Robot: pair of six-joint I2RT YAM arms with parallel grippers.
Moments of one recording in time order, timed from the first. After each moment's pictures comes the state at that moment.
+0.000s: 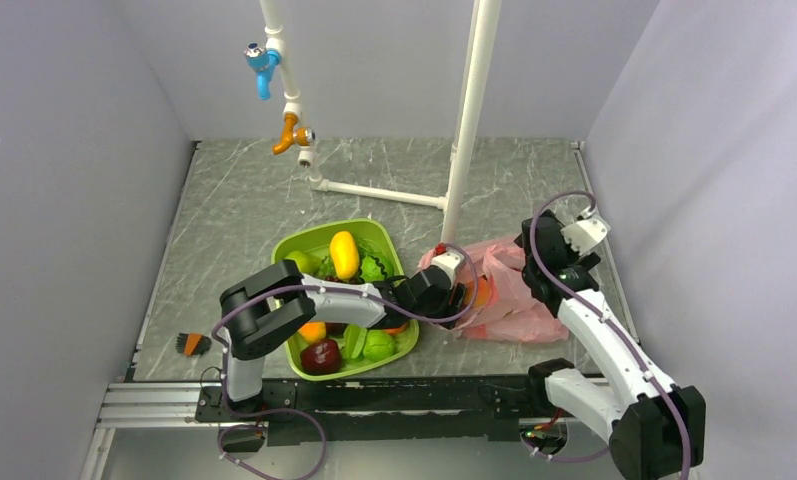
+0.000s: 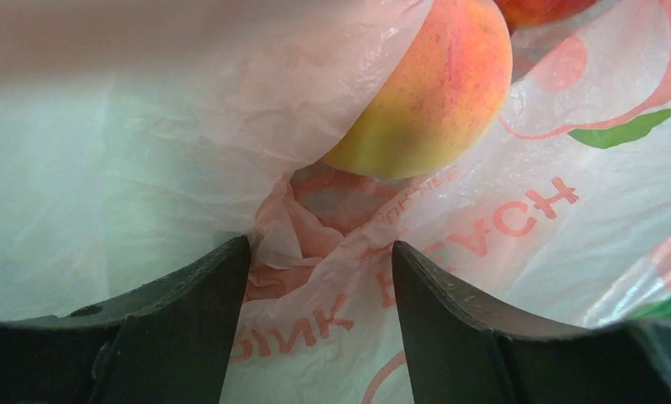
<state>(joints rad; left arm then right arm) -1.14 1.89 1.05 0.17 -0.16 -0.53 0.26 0.96 0.65 -0.41 0.76 0.85</state>
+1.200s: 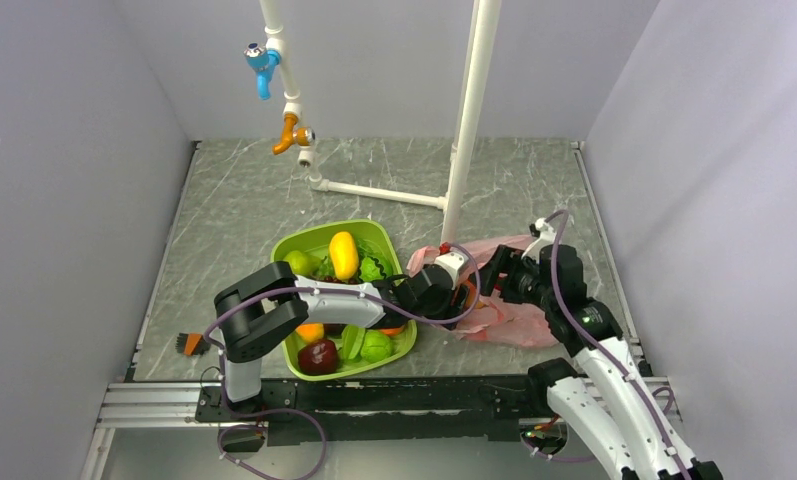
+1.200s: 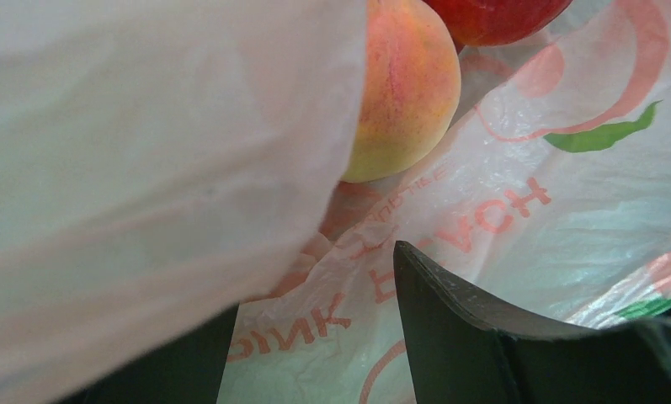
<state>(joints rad) -1.16 1.86 1.07 0.12 -0.15 -0.49 0.29 0.62 0.63 -0.57 -0.20 0.54</state>
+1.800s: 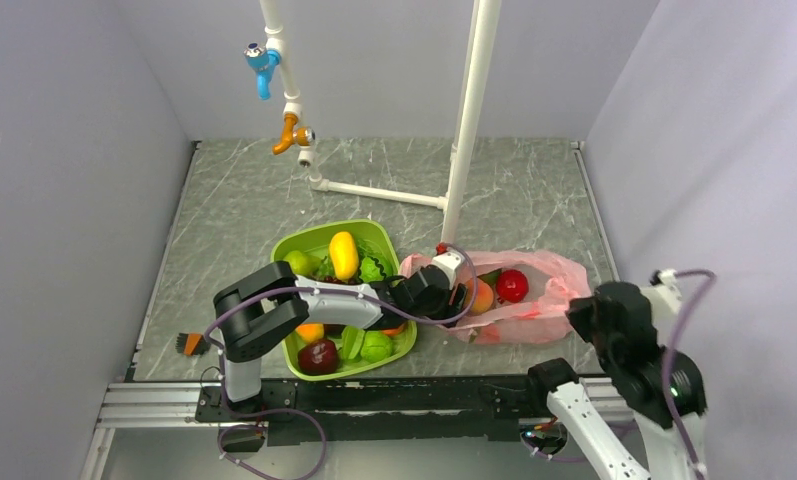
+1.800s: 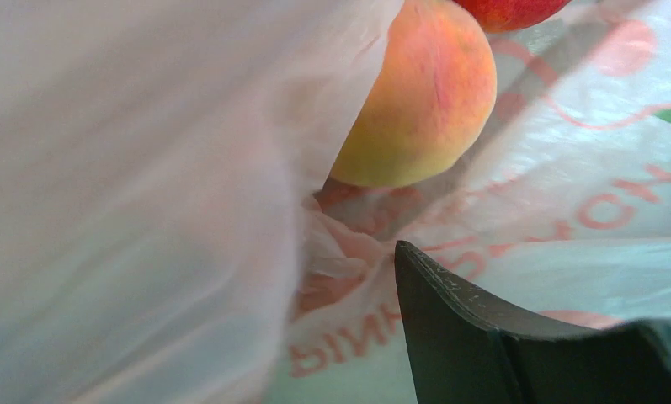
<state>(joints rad) -1.15 1.86 1.03 0.17 -0.15 -0.50 0.29 0.48 1.03 -1.31 0.47 1.04</state>
